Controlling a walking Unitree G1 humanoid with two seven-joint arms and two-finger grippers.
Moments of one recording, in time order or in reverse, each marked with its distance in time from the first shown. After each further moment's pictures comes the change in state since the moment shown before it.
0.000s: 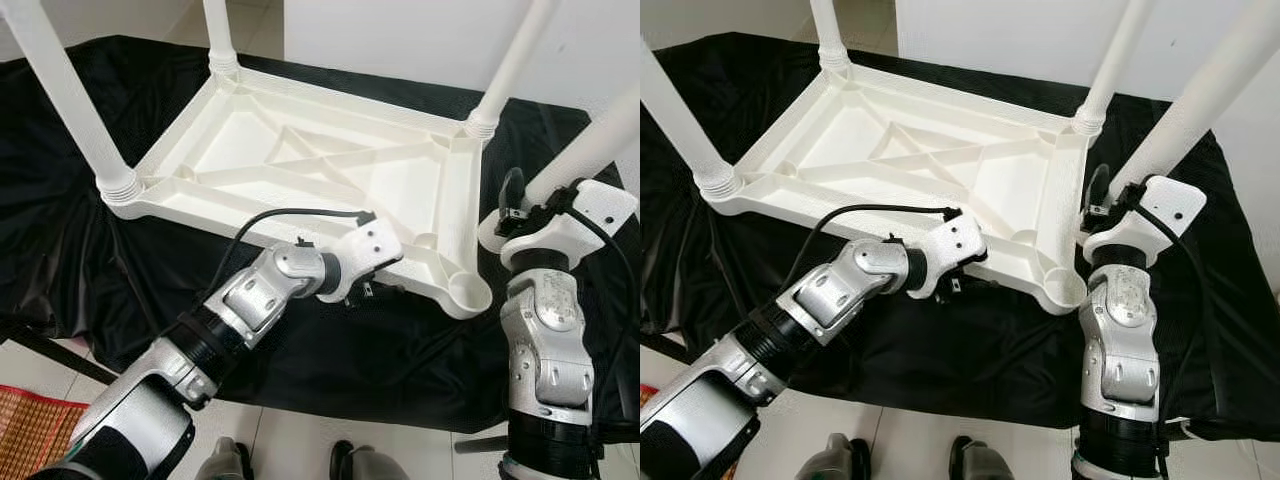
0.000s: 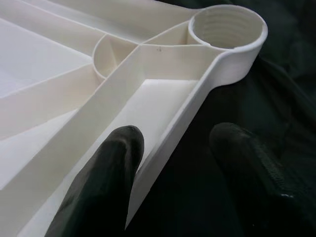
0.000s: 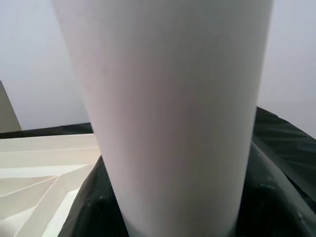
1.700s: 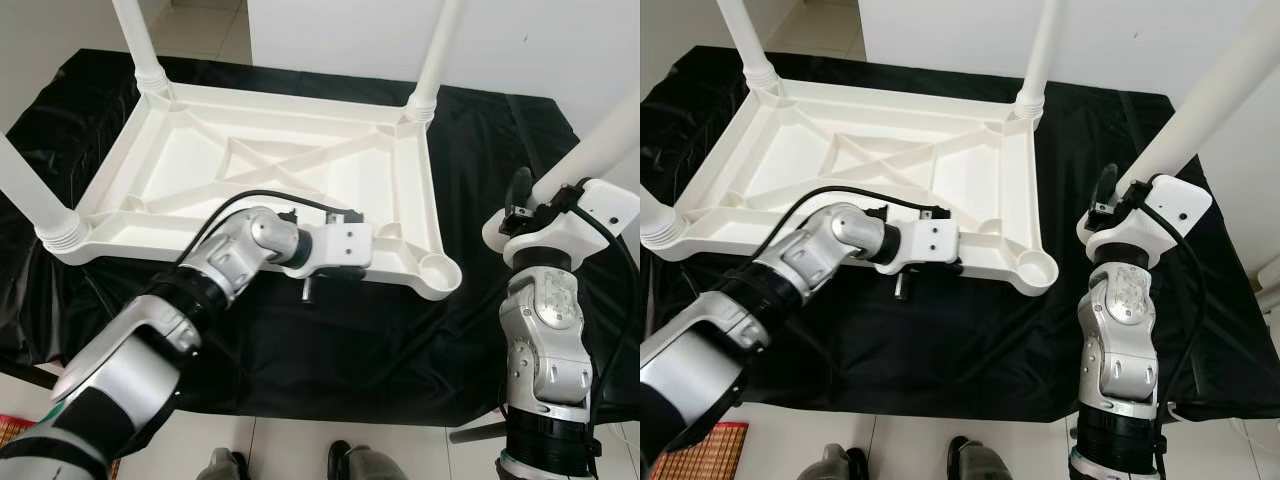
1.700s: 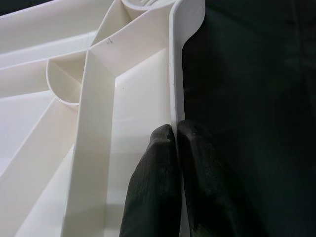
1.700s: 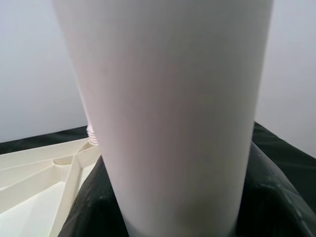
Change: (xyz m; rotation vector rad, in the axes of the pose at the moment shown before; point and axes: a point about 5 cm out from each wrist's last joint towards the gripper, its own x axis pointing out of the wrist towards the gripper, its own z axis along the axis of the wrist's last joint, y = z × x) left arm -0.036 0.036 -0.026 0.324 0.201 -0.151; right arm 0.001 0.001 0.000 0.011 0.000 -0.030
